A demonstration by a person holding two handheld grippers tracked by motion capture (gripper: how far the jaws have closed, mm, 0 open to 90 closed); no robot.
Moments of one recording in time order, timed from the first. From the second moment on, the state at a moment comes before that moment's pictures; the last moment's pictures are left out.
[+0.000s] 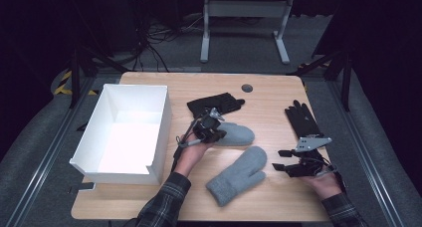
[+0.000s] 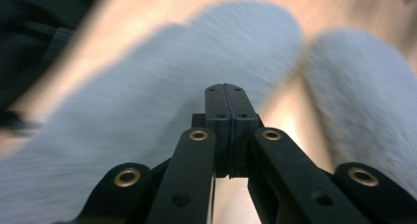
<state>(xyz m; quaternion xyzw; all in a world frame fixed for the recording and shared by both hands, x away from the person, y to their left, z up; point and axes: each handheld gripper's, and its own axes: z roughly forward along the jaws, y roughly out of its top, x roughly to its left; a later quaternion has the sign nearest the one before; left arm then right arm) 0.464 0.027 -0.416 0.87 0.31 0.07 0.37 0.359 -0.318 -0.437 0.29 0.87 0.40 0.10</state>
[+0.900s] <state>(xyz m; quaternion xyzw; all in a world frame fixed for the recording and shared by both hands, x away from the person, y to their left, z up) 0.471 0.064 -0.440 0.86 0.40 0.06 0.29 0.358 -0.317 -0.436 0.28 0.87 0.40 0.10</state>
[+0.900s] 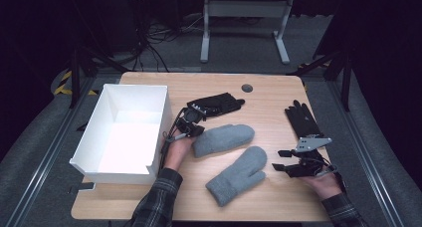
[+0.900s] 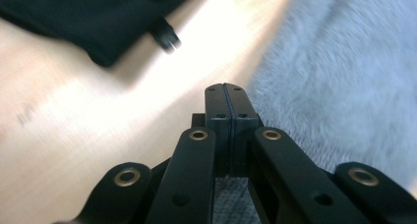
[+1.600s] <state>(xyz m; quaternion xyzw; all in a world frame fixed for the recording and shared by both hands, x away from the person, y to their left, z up) 0.467 0.055 -0.442 0.84 0.38 0.00 0.39 0.357 -0.316 -0.436 0.28 0.87 0.39 0.10</state>
